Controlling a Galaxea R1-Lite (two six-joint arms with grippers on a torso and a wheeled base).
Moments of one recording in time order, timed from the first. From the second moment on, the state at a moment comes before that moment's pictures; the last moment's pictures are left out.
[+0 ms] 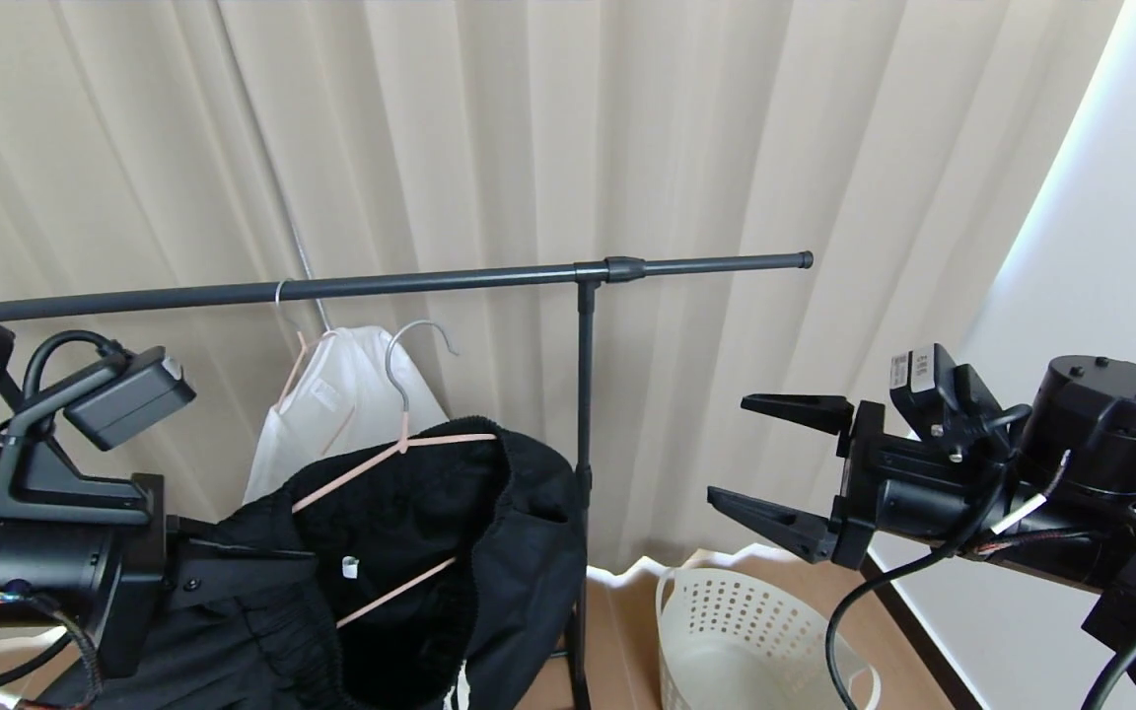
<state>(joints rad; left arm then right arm) -0.12 1.31 -0.84 0.35 -0.69 0.37 0.37 1.71 -0.49 -1.10 0.65 -0.19</state>
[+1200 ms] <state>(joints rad) -0.31 1.63 -0.98 -0.12 -0.29 -0.15 0.37 1.72 -0.49 -1.10 0.65 -0.19</state>
